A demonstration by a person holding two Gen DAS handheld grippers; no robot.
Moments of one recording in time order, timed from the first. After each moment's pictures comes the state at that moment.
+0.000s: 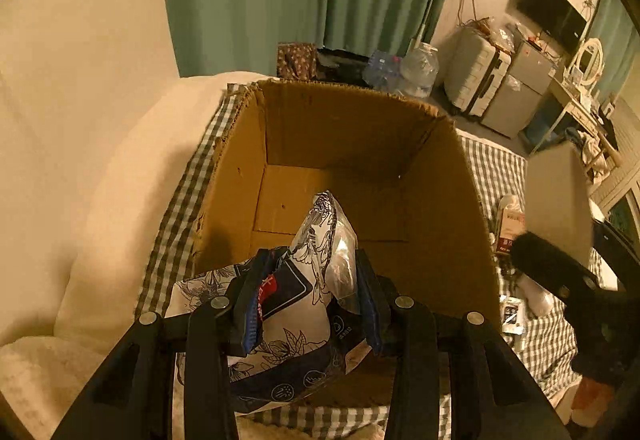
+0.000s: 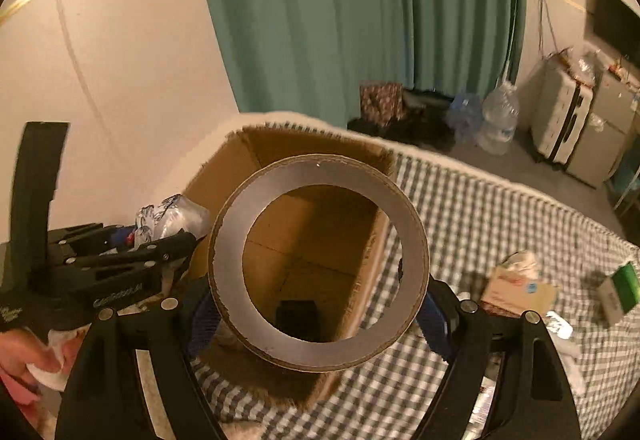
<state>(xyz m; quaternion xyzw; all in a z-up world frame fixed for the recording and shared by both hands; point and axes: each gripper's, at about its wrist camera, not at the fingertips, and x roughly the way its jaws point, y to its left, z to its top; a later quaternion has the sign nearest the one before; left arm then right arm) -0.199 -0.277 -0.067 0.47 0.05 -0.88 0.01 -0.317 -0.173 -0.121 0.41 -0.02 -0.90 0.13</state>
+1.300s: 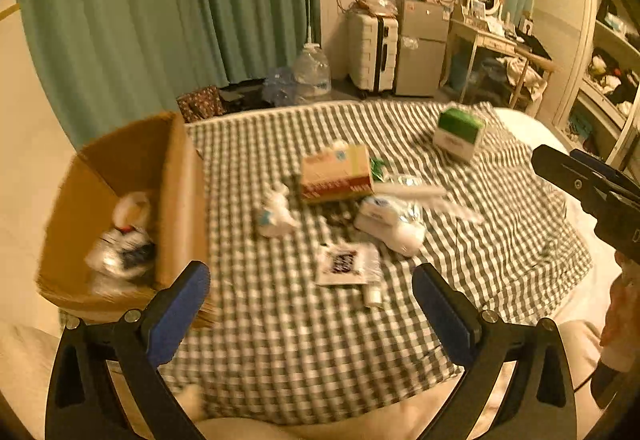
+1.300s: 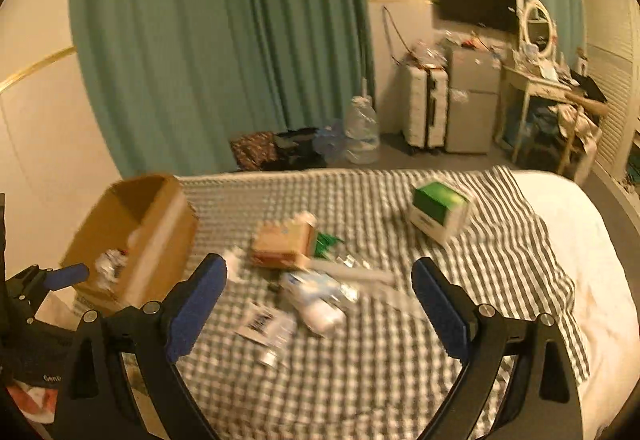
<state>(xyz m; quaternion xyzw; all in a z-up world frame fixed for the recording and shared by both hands) -0.084 0.025 -0.062 0.41 -0.07 -0.90 -0.10 -0.098 0.098 -0.095 0.31 -0.09 -0.94 -0.09</state>
